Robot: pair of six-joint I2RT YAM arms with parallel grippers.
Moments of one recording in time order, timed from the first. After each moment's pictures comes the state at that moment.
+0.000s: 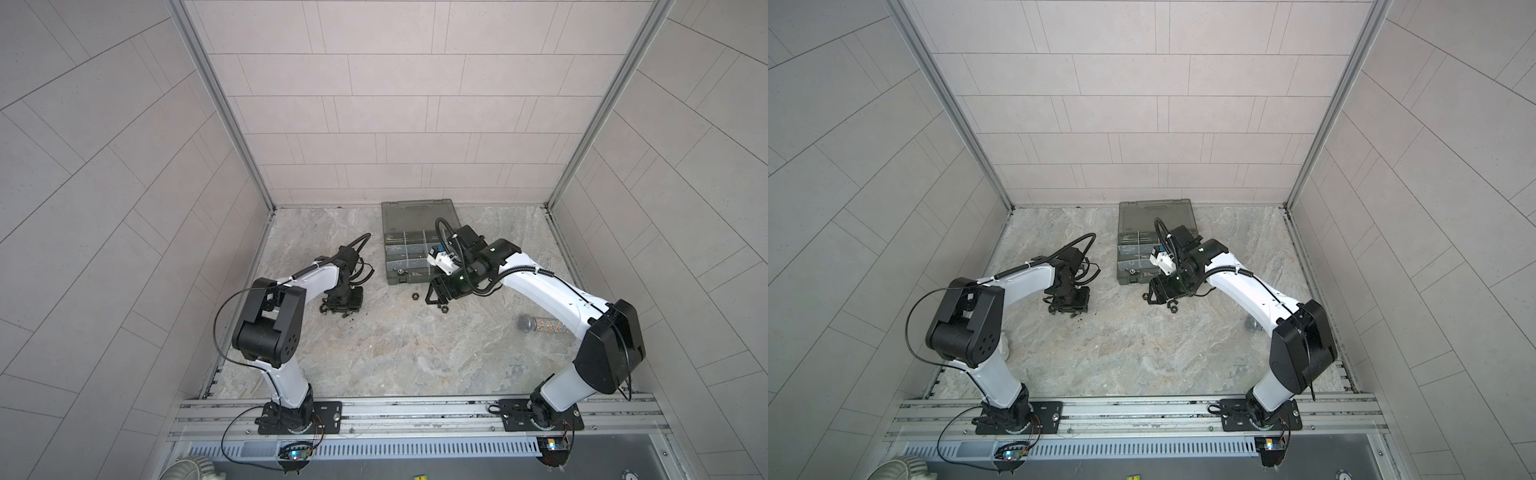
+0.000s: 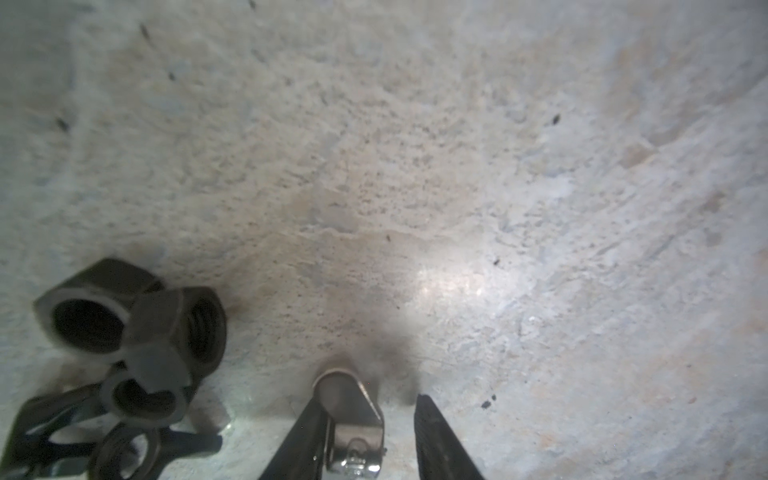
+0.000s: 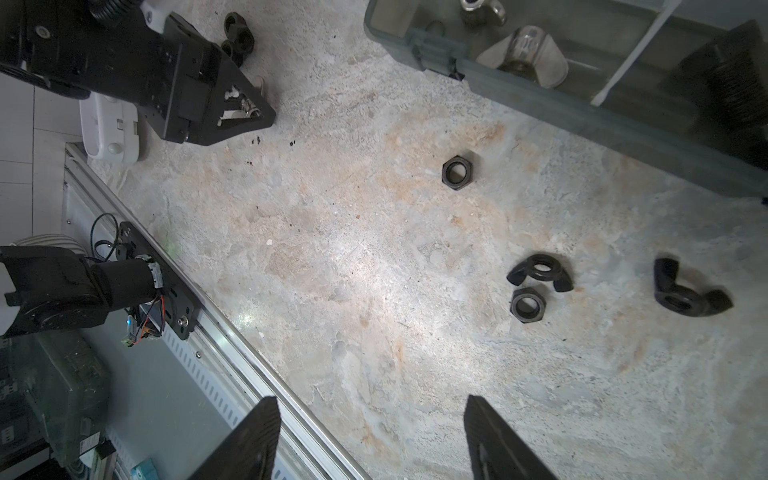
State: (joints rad) left arm -0.28 1.75 1.04 -0.78 0.12 -0.24; right arm 0.54 1.57 1.35 -0.97 -0.42 0.17
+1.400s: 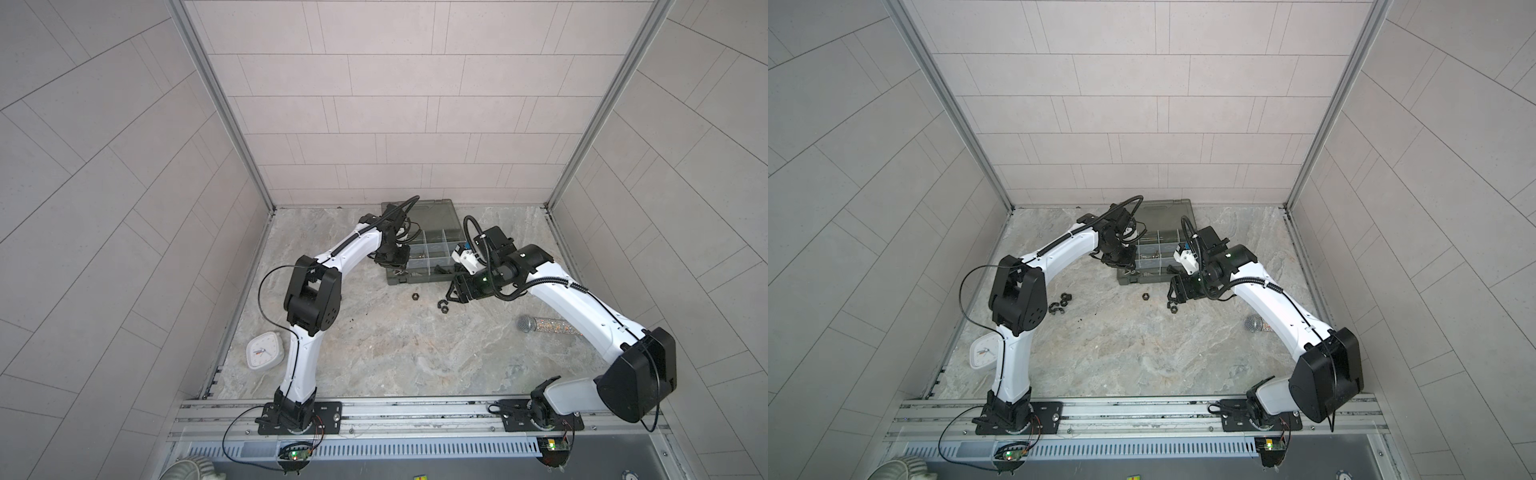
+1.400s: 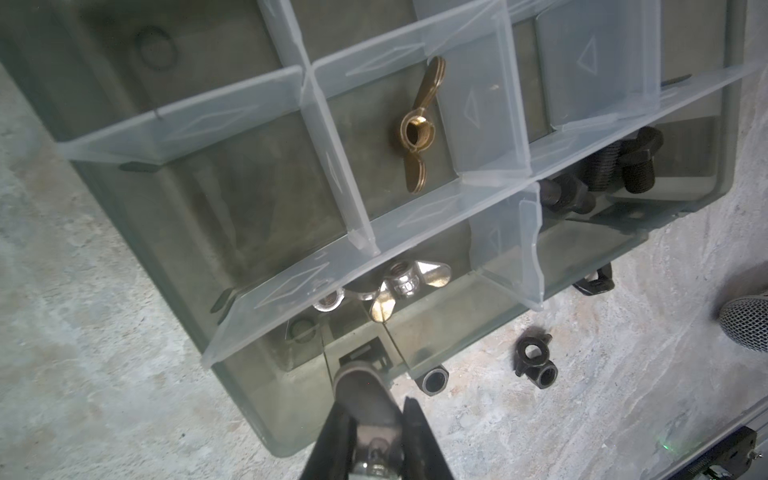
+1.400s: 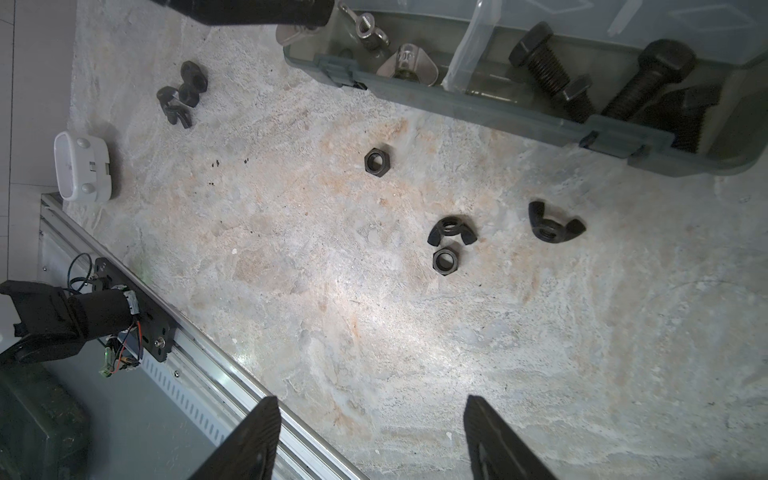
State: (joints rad) left arm -0.48 2.13 1.83 -0.98 0.24 -0.25; right arm 0.42 1.39 1.24 -1.01 -0.35 0.18
